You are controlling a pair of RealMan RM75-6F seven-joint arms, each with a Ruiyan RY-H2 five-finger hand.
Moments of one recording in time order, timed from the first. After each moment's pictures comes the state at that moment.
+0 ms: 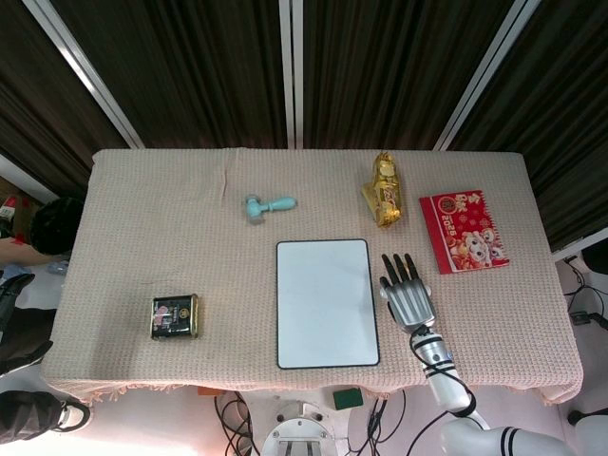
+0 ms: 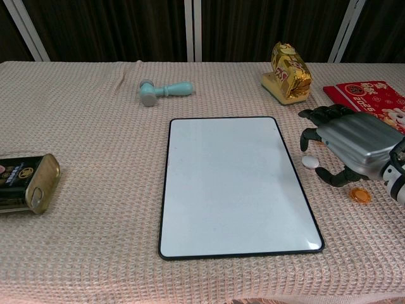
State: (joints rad) left arm 0.04 -0.91 0.02 -1.71 1.62 1.64 -0.13; right arm 0.40 -1.72 0.10 -1.44 -1.29 1.18 -0.77
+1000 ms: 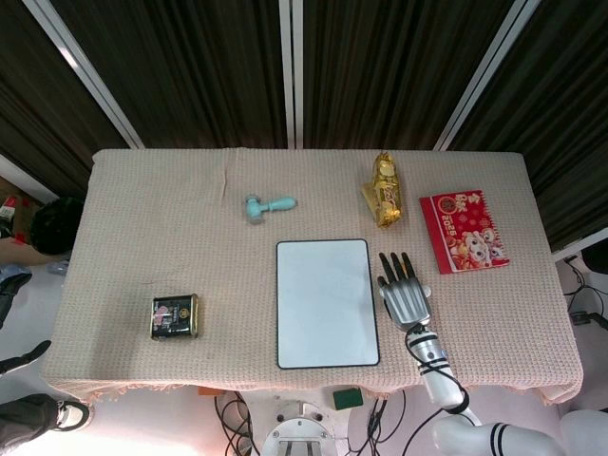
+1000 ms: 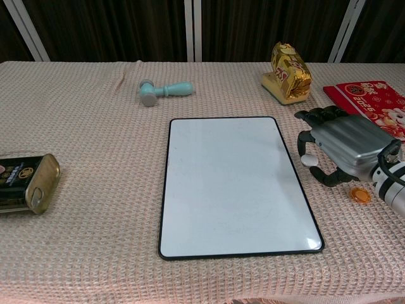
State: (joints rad) left arm 0.04 -0.91 0.02 -1.71 1.61 1.64 -0.14; right arm 0.43 -1.77 0.09 -1.38 -1.28 1.20 -0.75
